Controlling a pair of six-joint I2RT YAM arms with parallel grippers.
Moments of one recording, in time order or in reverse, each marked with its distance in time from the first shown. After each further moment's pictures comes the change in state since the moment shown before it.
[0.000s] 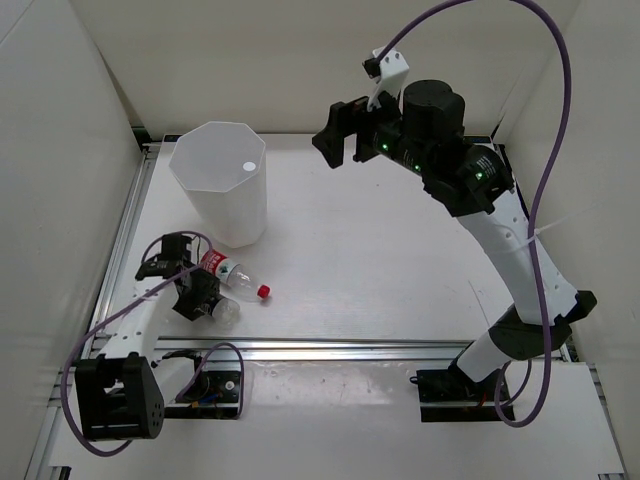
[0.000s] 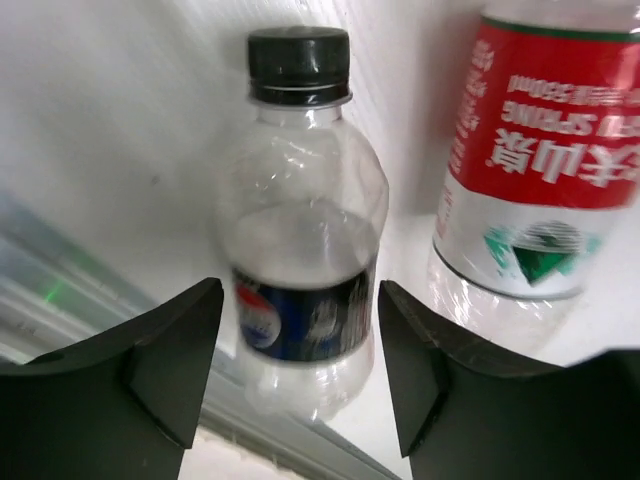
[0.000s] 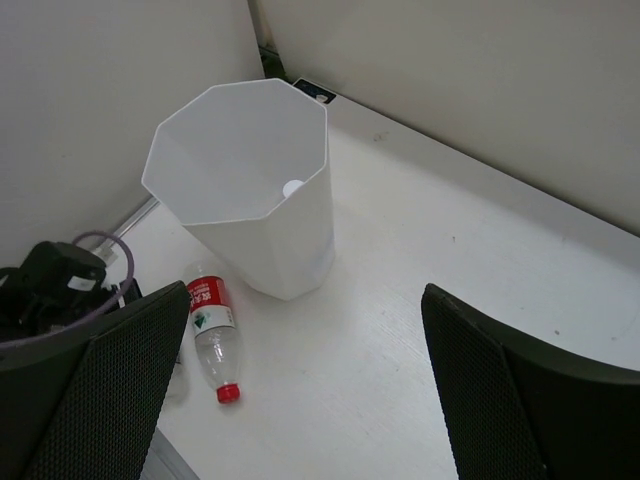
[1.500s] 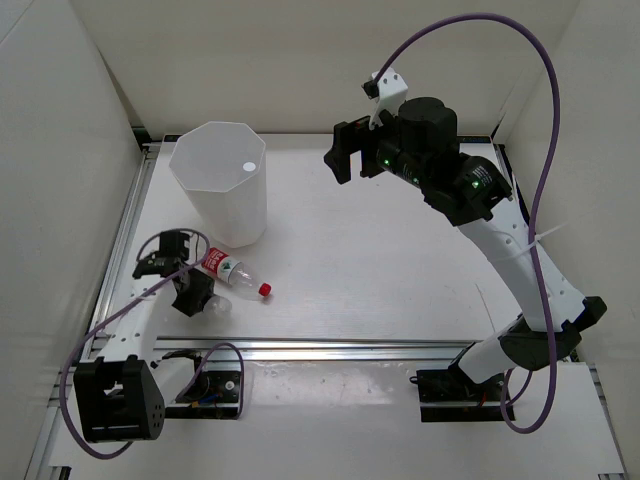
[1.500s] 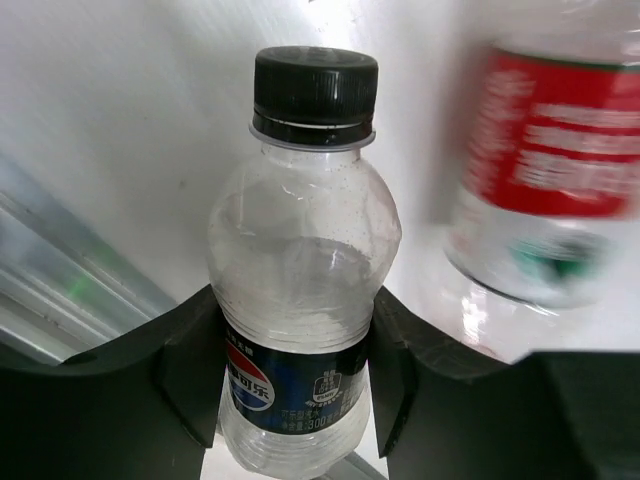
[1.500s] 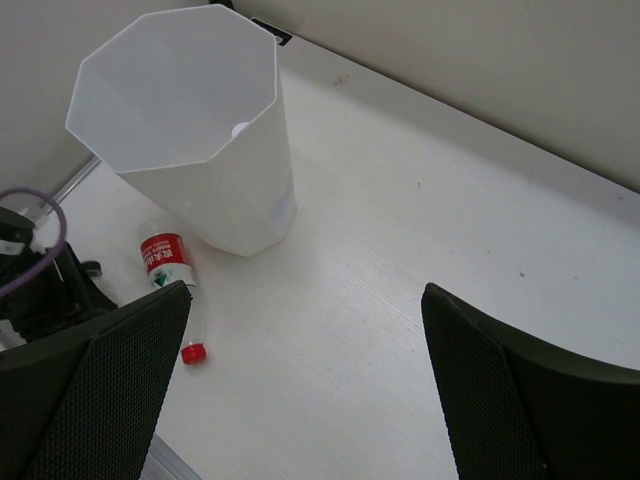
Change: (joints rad) left arm 0.003 0.001 0.011 -0.030 -0.044 -0.005; right arm -0.007 -0.082 -0.176 -0.008 0.057 -0.030
